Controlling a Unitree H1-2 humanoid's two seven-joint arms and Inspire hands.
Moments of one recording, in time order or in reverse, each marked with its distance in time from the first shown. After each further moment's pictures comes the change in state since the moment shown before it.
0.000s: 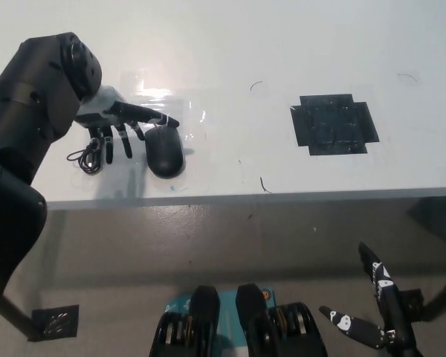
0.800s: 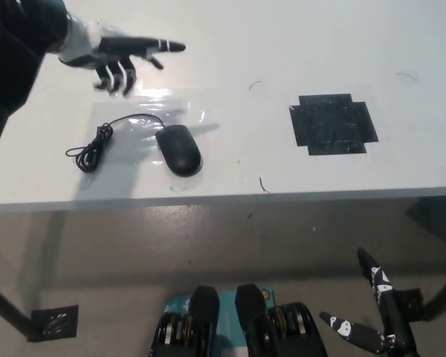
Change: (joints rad) left_arm 0.055 0.134 0.300 -0.444 -0.068 0.090 -0.041; right_arm 0.012 -0.006 0.006 0.008 0.000 0.001 0.007
